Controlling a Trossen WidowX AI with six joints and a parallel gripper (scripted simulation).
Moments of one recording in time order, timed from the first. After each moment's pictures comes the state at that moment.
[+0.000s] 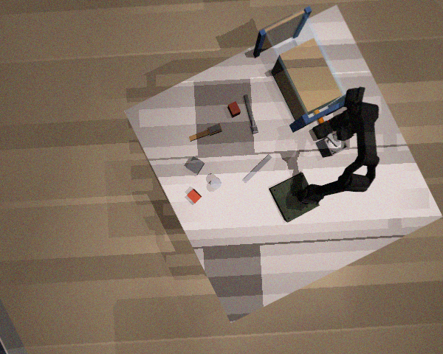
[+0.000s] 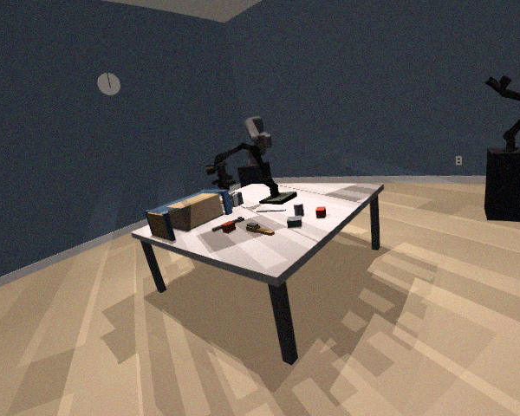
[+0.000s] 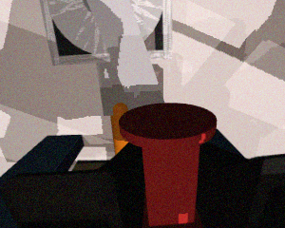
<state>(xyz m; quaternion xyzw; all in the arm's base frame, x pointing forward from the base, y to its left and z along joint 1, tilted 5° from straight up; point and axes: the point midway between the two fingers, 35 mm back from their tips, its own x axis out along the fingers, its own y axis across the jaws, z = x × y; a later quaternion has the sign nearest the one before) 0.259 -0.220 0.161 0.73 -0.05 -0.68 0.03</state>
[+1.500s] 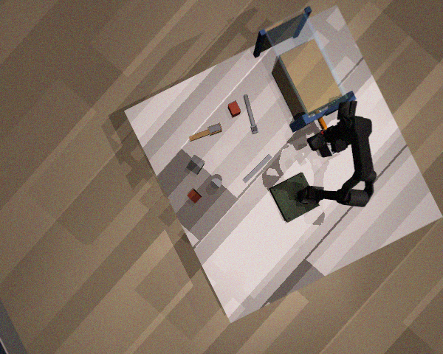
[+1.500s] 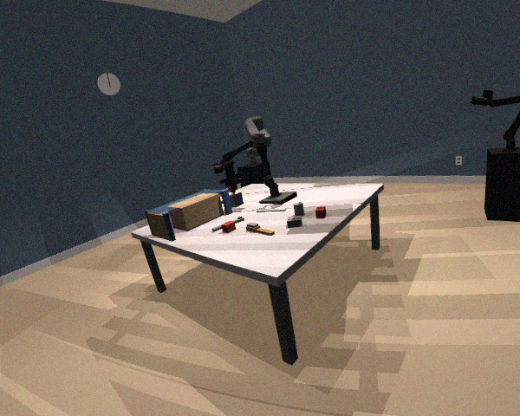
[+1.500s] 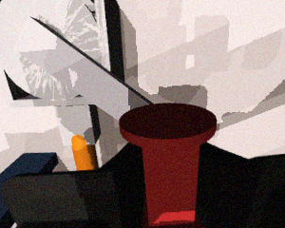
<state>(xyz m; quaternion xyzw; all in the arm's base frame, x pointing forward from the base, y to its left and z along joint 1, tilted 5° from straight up) 0.229 -0.173 0.154 0.73 -0.04 -0.68 0.03</state>
